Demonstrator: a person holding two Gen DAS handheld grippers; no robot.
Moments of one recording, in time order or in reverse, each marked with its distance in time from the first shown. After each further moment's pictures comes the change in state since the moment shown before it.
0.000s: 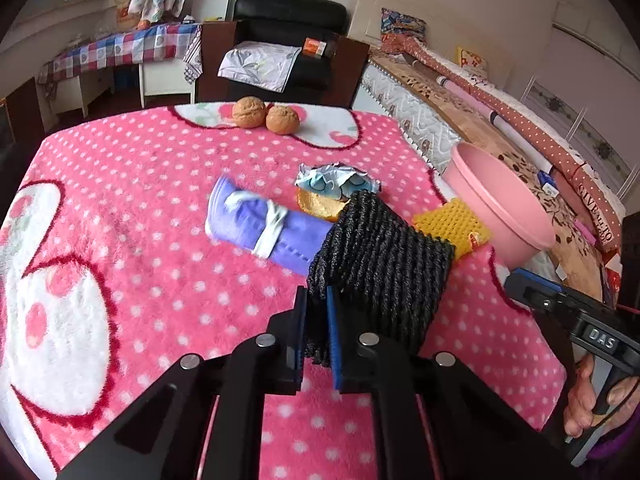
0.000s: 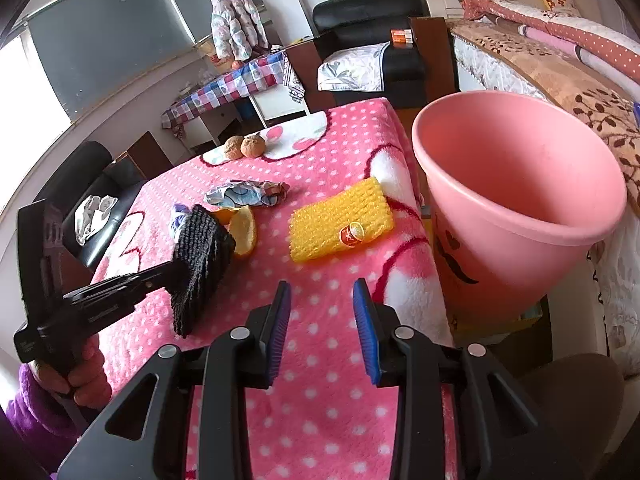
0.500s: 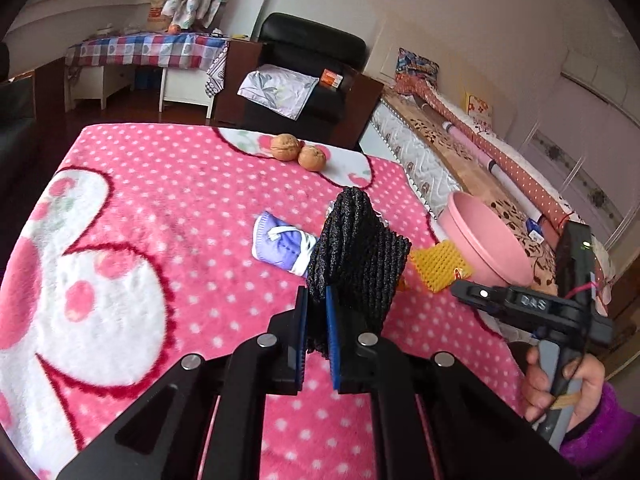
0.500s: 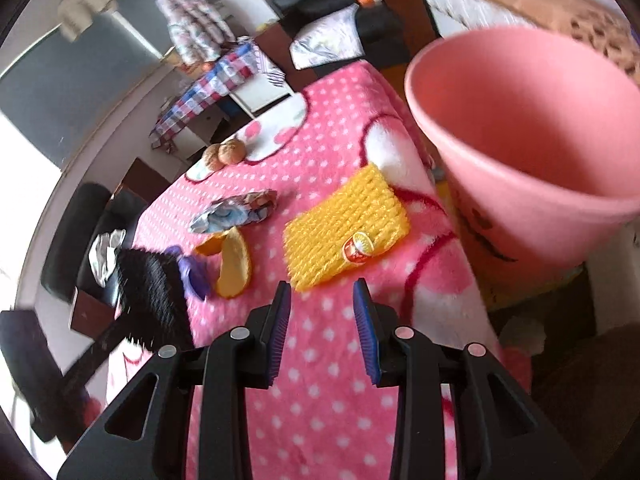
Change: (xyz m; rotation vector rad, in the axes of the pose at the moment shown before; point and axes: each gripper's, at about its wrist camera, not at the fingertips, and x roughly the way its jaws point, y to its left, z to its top) left arm -0.054 0.031 -0.009 -0.120 -0.113 -0.028; right arm 0.045 -0.017 0.023 0.248 0.103 0.068
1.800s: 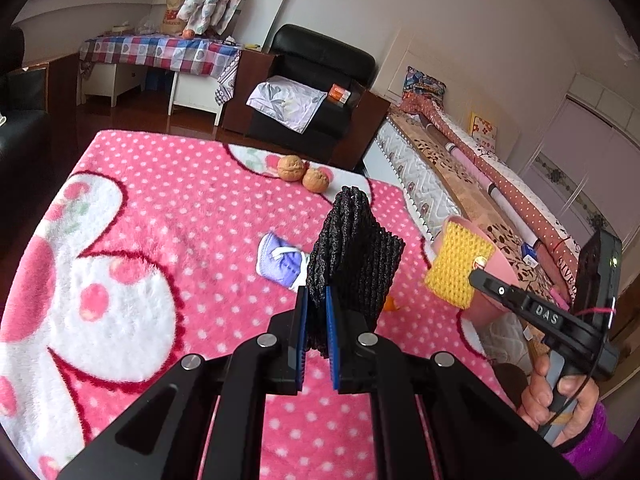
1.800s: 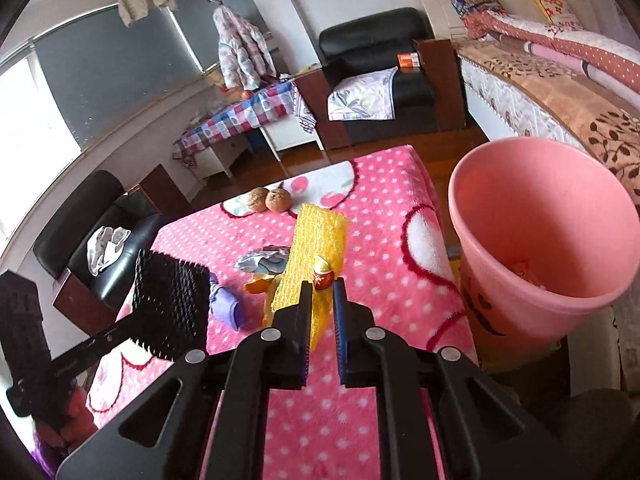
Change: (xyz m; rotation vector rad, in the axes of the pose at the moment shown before) left arm -0.022 -0.004 0.008 -0.055 -0.051 0.000; right arm -0.046 0.046 0.003 -0.232 -0.199 0.000
